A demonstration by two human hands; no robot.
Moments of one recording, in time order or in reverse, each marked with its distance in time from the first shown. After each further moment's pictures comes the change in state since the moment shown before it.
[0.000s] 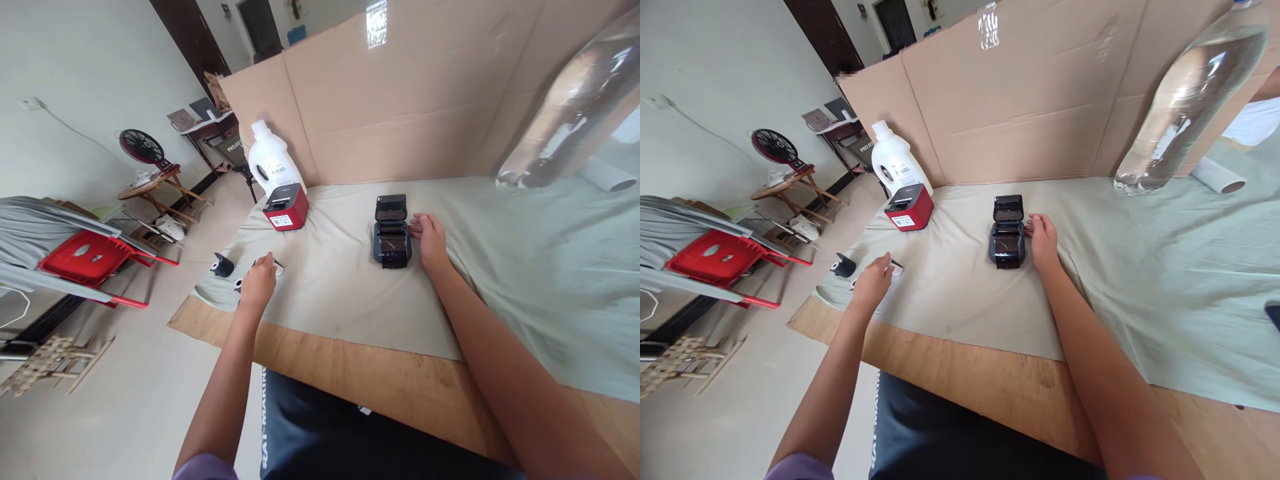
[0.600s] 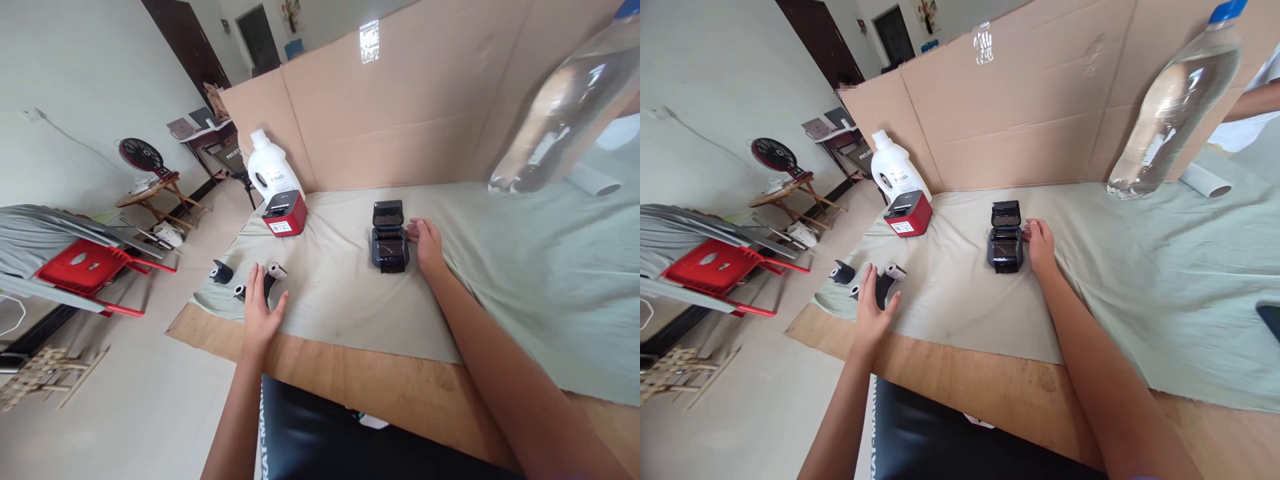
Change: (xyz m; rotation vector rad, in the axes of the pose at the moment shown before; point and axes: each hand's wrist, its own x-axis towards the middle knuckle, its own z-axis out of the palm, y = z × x) left_hand -0.054 -0.002 0.031 -0.547 0.461 0.170; right_hand -0.002 0.000 -0.001 0.006 -0.004 0.001
